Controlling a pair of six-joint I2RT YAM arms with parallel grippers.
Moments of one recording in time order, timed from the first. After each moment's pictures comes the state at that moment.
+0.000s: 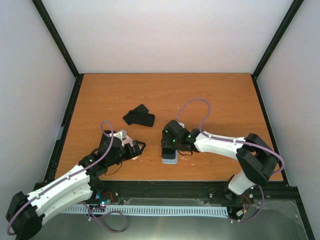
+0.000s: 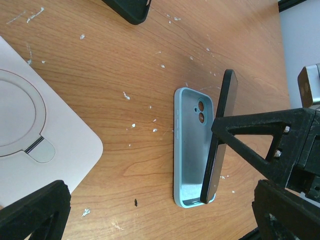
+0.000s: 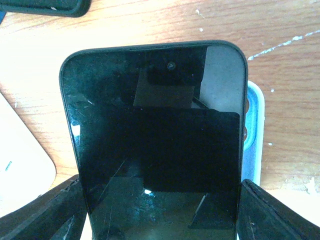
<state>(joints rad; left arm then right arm) -0.72 0.69 0.33 -0.26 0.03 -0.99 0.89 1.55 0.88 -0.34 0.07 0.95</state>
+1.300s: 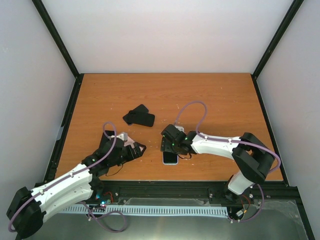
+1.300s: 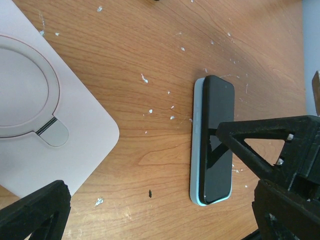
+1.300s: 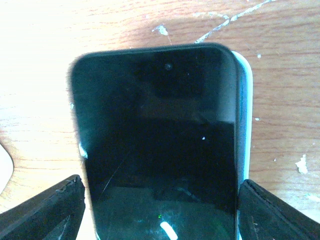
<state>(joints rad) -0.72 0.74 0.30 -0.24 0.06 -1.03 0.94 1.60 0.88 -0.40 0.12 0.98</state>
